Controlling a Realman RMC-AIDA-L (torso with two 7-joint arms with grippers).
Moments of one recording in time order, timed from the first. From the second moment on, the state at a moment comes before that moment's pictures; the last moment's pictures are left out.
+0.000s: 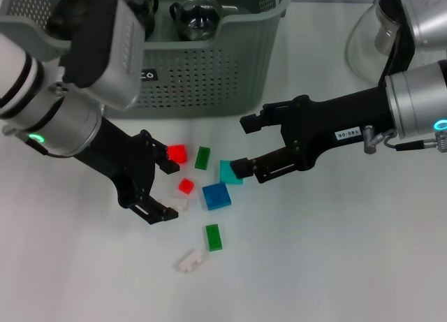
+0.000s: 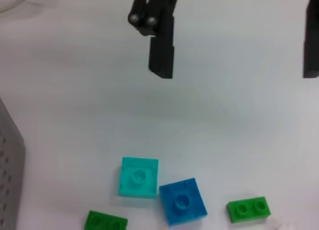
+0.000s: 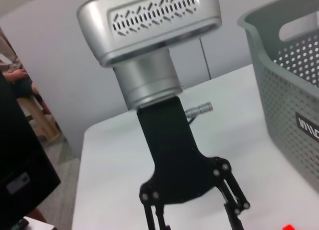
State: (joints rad) left arm -0.54 -2.17 1.12 1.28 2.54 1.74 -1.67; right arm 0.66 2.10 -1.21 -0.87 -1.90 -1.54 1.77
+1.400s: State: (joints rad) left arm -0.58 -2.17 1.48 1.26 2.68 1.60 -1.90; right arm 0.66 2.10 -1.20 -0.84 -1.94 -1.46 1.73
